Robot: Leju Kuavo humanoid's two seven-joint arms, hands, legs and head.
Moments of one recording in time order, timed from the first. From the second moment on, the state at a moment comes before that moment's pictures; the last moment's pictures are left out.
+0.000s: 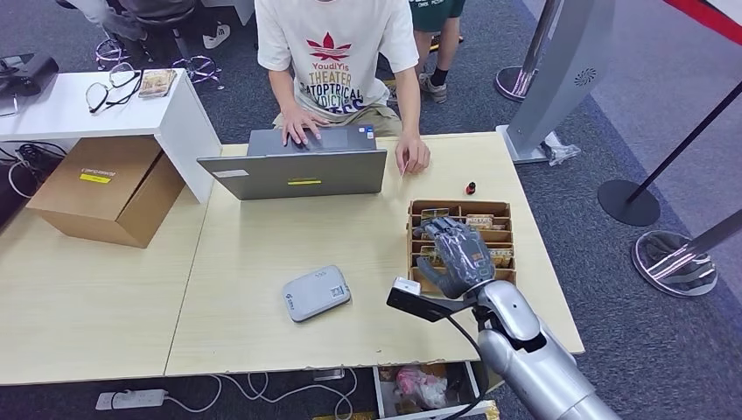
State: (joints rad) left arm -0.09 -0.15 0.56 -0.19 -1.07 0.43 0.05; right arm -0.31 -0.27 0.56 -1.25 0.99 -0.34 -0.17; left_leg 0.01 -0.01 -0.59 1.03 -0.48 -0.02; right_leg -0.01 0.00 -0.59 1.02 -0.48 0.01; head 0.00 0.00
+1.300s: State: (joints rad) left arm -0.08 -0.15 0.56 -0.19 -1.05 0.44 0.03; right arm -0.41 -0.30 0.57 -1.13 0.99 -0.29 -0.17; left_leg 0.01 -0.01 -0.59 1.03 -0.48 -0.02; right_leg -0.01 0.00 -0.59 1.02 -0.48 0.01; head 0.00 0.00
